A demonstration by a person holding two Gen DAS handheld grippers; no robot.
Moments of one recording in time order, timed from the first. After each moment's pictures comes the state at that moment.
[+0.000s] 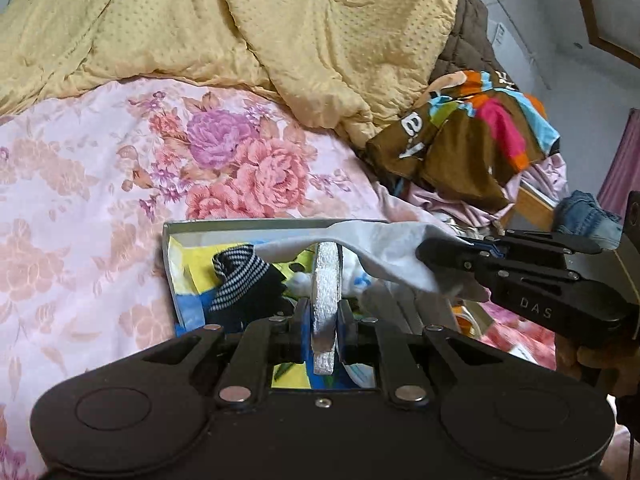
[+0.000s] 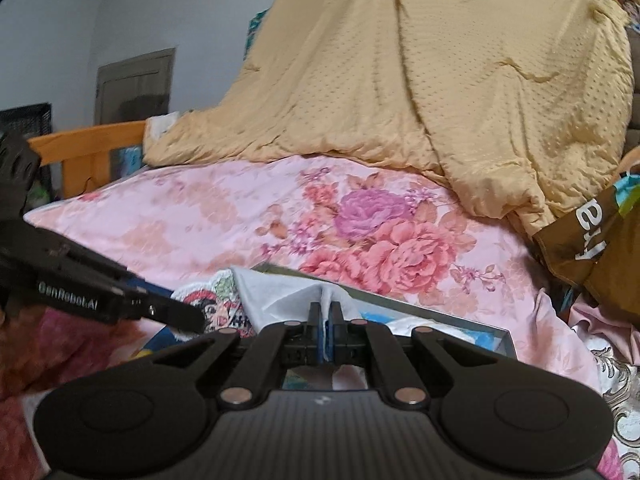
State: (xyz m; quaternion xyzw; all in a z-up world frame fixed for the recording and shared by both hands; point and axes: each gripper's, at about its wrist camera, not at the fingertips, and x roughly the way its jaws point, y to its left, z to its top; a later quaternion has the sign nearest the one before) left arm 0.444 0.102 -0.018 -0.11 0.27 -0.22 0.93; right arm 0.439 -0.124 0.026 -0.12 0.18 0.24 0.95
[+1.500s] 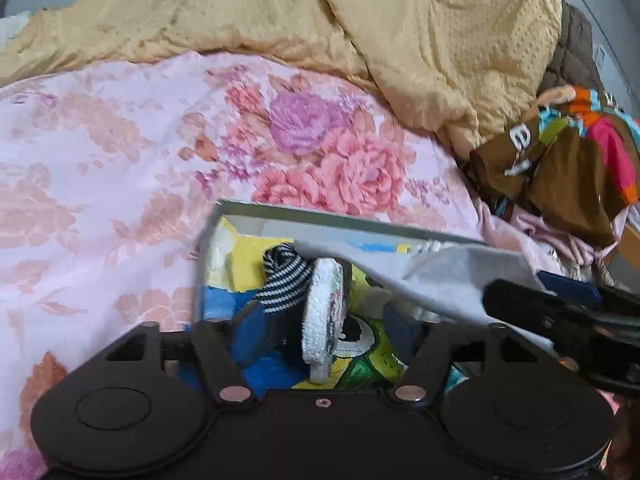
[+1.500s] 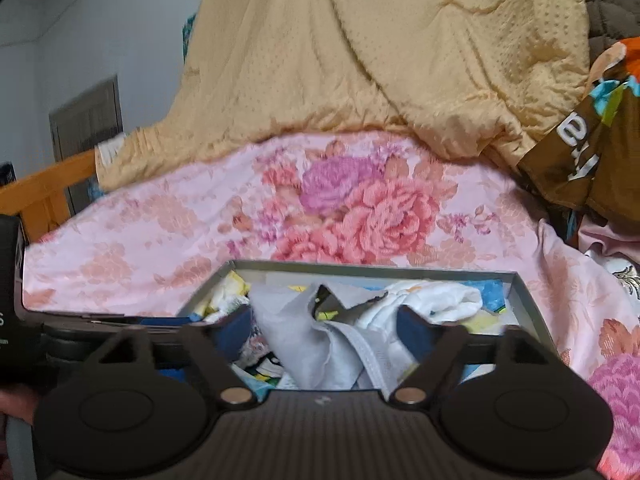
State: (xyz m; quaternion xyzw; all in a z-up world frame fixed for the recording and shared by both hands) left arm 0.488 0.072 -0.058 -0.15 0.28 -0.06 0.95; right arm 0.463 -0.143 0.000 -0.01 0.21 0.21 0.96
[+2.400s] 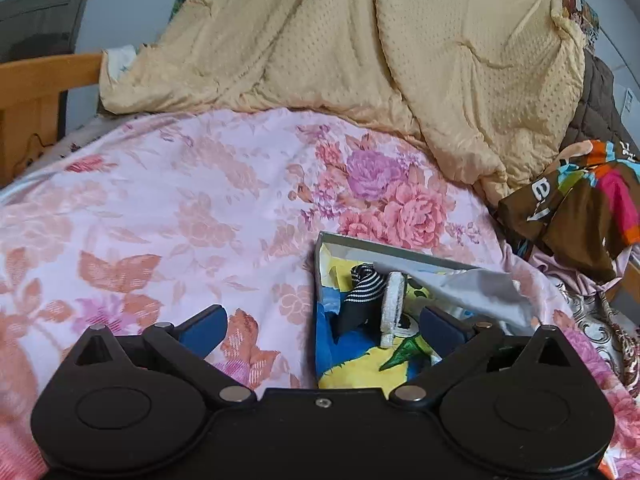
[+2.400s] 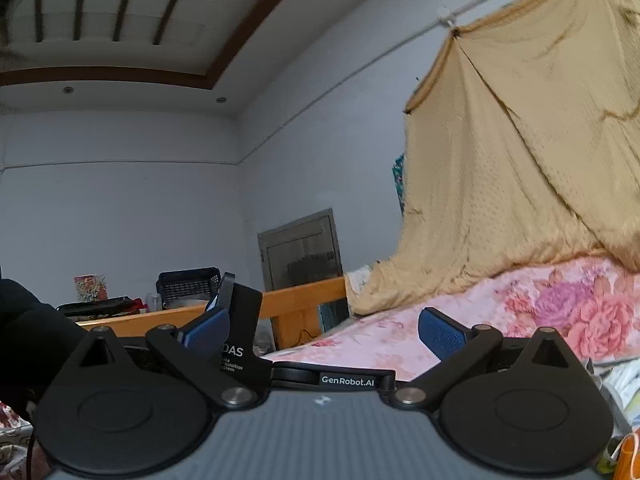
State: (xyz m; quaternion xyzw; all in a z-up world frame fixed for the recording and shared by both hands) left arm 0.366 0.127 -0.007 -0.16 0.24 0.02 0.96; right arm 0.312 -0.131 0.048 0.07 0.01 0.50 0.86
